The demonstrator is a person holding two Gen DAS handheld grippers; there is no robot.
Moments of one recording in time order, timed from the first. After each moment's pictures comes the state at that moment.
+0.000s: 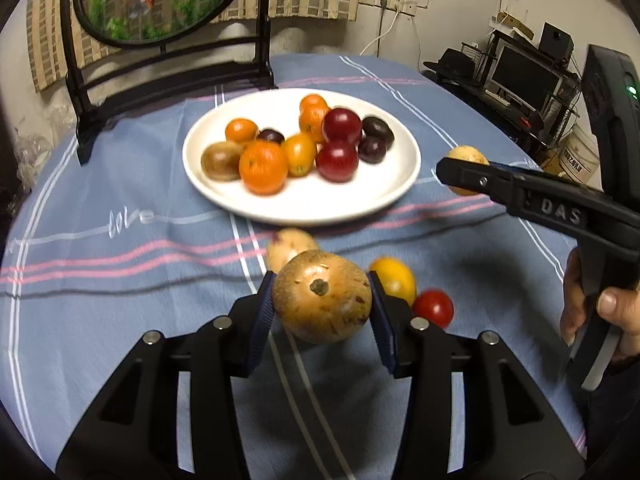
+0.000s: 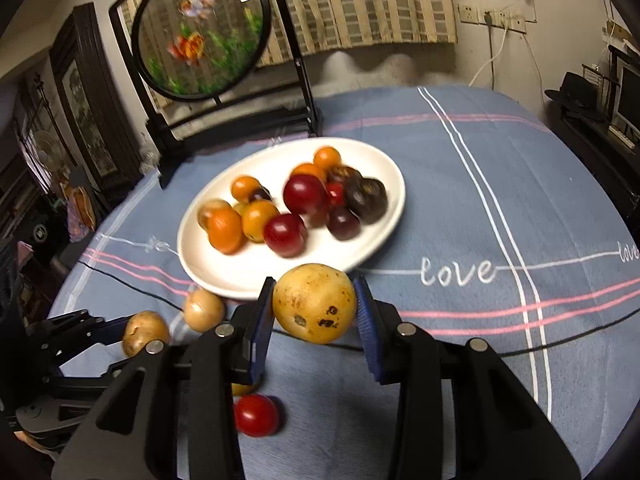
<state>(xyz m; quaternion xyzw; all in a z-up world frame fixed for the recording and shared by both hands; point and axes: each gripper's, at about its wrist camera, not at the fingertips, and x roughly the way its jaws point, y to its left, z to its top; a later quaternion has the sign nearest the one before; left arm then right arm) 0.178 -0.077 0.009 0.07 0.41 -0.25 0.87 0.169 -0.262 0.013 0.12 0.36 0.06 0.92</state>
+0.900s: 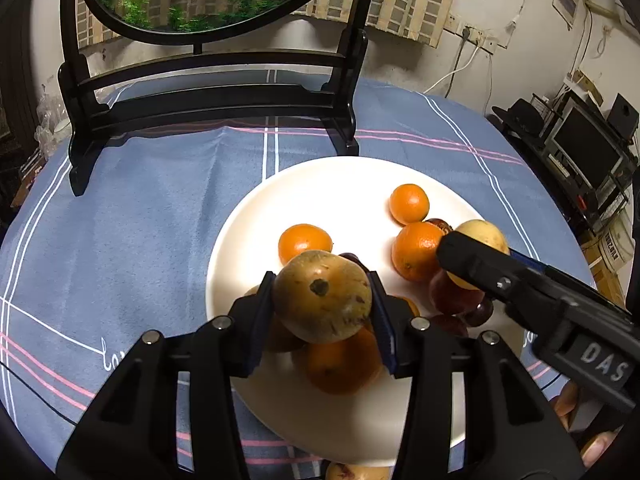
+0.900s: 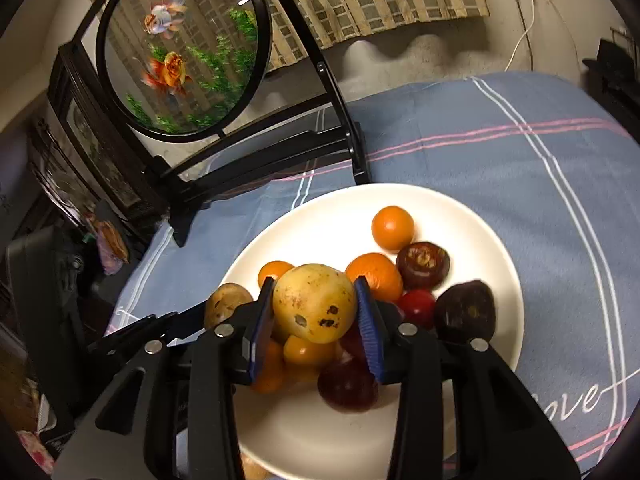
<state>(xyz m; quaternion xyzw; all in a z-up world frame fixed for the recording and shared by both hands) 0.342 -0.089 0.010 -0.01 0.43 -0.17 0.89 0.314 -0.239 0.016 0.18 0.38 0.09 0.90</state>
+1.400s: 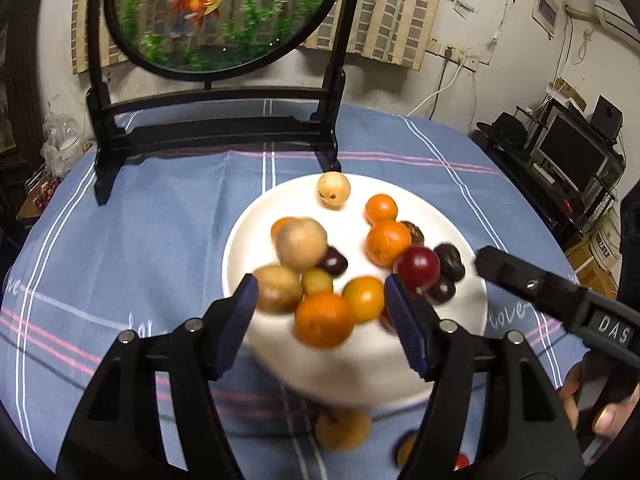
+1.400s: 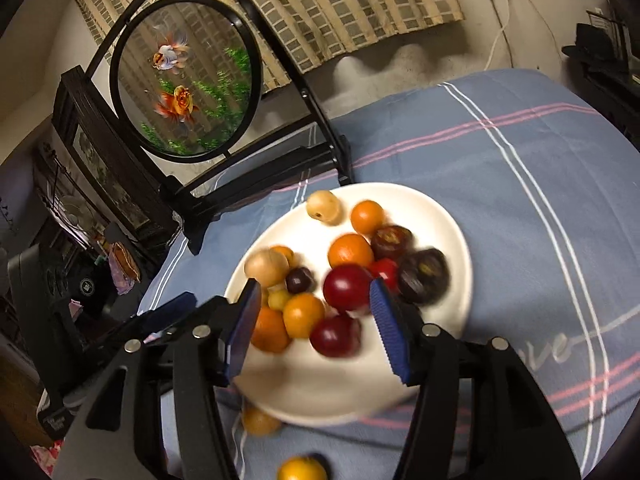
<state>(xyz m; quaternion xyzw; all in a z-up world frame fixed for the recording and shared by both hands) 0.281 -0.075 0.040 -0.01 0.39 -0.18 0.91 0.241 -0.280 0.025 0.23 0.35 0.09 0.90</state>
